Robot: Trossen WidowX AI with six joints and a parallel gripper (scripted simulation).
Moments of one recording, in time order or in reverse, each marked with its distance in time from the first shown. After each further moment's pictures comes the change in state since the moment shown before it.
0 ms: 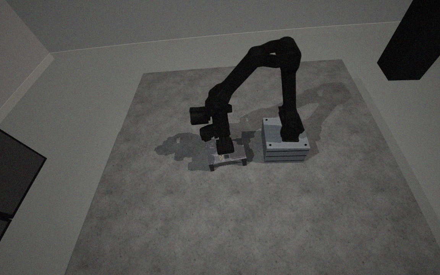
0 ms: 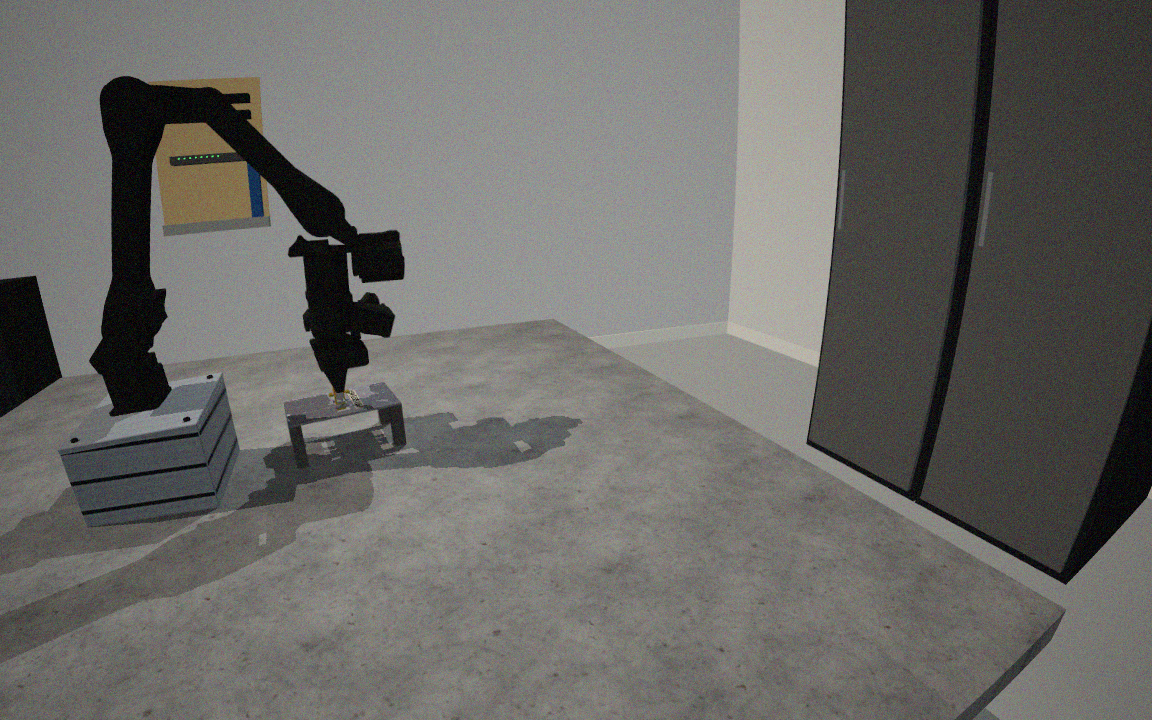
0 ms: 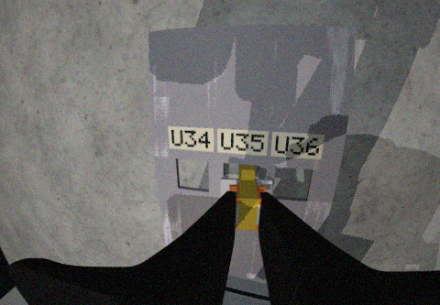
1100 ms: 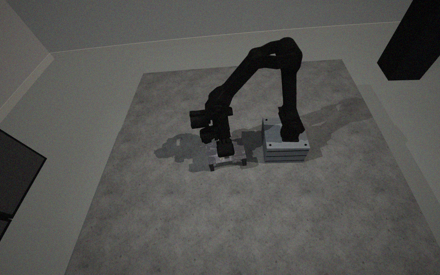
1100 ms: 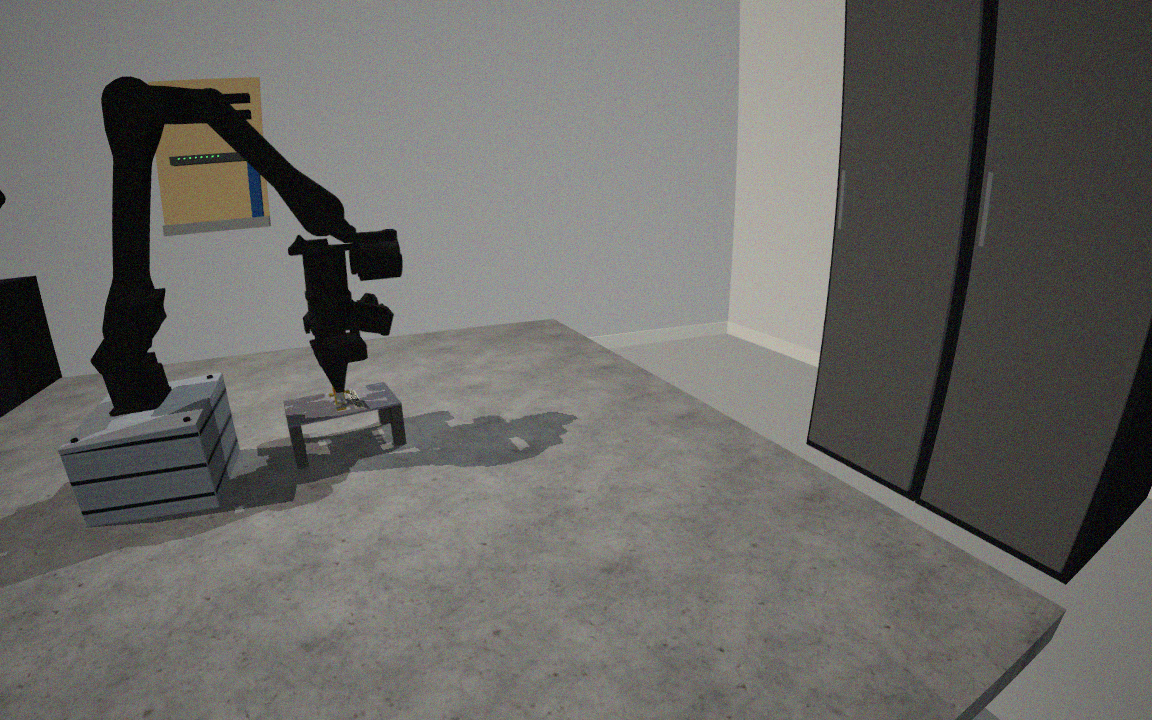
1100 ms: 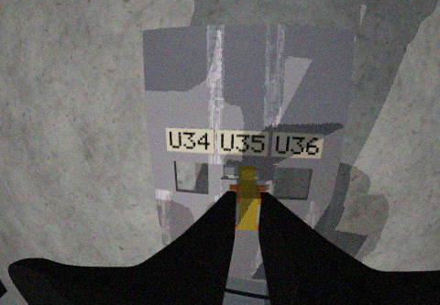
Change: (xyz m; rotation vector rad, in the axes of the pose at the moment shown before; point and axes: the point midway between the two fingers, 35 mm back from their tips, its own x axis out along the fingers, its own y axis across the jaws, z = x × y) arm 0.001 0.004 0.000 0.000 0.002 -0.064
